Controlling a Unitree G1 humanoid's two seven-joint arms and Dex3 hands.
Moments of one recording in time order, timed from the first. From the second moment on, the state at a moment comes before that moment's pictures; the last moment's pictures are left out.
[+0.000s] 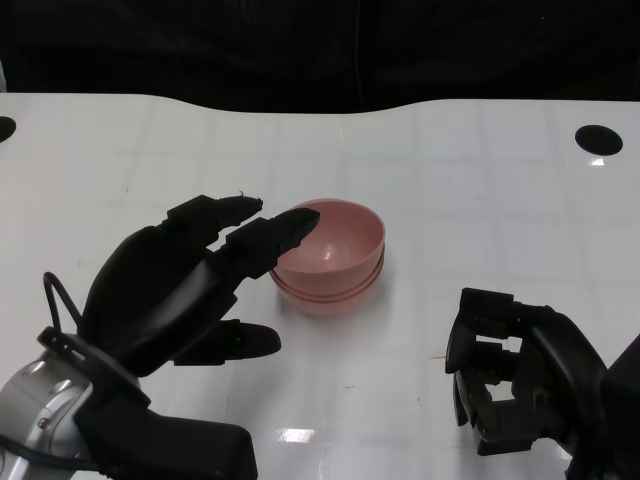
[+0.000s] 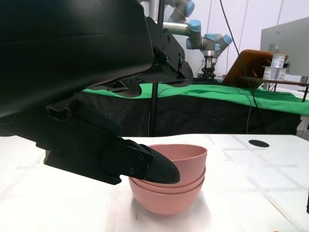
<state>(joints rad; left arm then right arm) -0.14 0.46 -0.22 -0.15 0.73 -0.31 0.04 0.10 -0.09 0.11 -0.22 0.12 0.12 0.24</state>
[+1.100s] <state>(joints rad) 0.17 0.13 0.00 -0.27 -0.41 -0.04 -0.18 0.08 -0.09 0.10 -0.22 0.12 0.12 0.25</state>
